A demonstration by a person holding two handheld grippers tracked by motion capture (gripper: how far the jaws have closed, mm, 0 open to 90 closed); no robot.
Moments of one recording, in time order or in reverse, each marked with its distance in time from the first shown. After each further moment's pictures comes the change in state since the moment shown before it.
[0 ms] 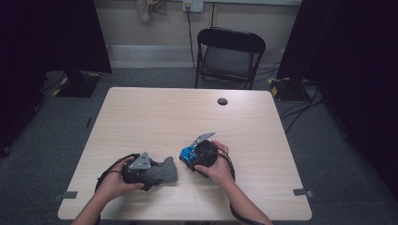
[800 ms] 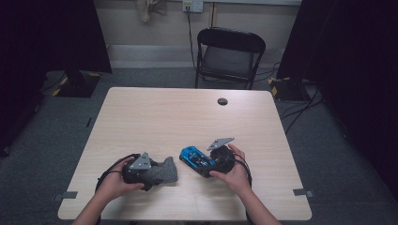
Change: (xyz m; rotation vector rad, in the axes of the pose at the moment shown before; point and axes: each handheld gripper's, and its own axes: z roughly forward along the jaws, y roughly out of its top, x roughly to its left) left arm -0.001 0.001 0.000 0.006 0.007 -0.004; right arm -0.006 -0.035 -0.048 -0.044 0.004 0.023
